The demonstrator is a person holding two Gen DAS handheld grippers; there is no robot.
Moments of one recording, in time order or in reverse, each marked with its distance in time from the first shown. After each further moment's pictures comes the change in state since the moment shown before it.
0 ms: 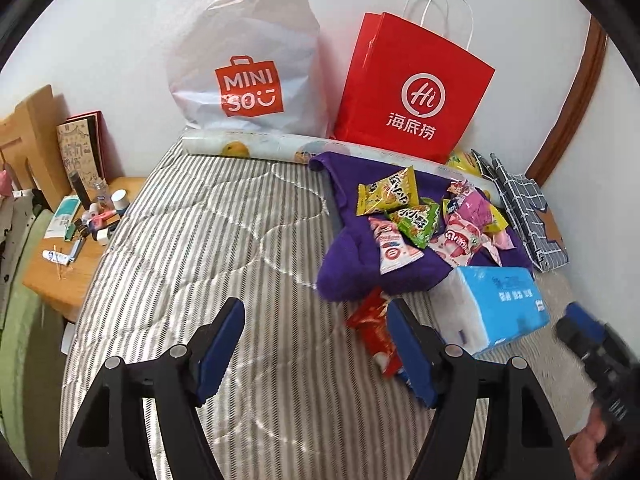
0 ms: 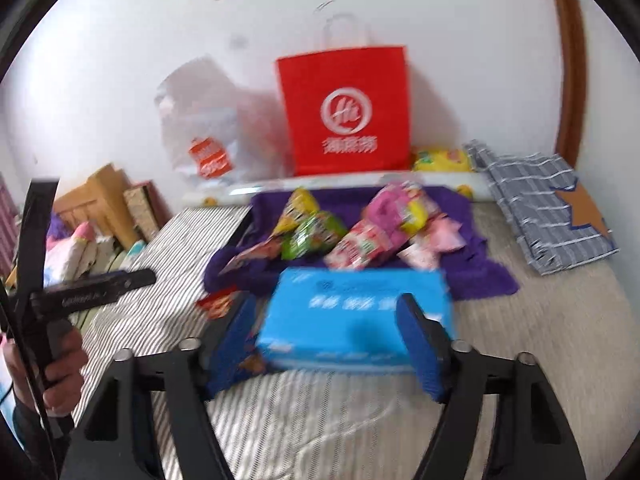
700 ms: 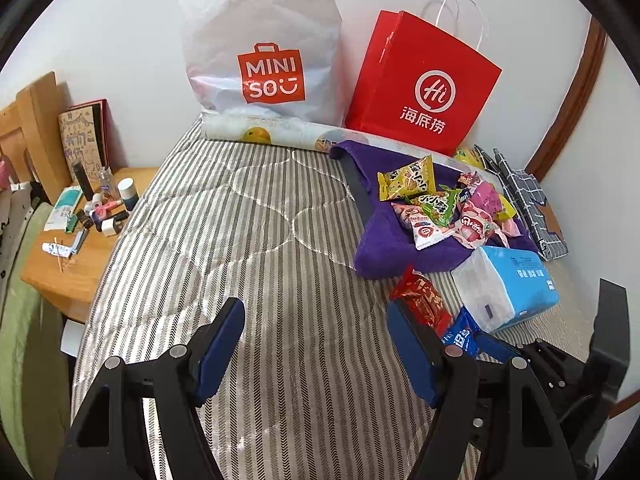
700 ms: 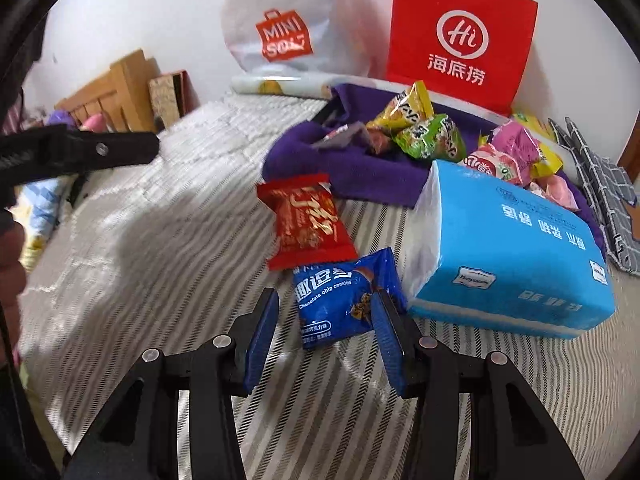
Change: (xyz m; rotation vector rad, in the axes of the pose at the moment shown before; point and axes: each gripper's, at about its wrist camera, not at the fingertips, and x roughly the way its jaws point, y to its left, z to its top) left arm 0.000 0.040 -0.014 -0.007 0.016 -0.035; right arm 0.083 0.087 -0.052 -0.235 0.214 -0.032
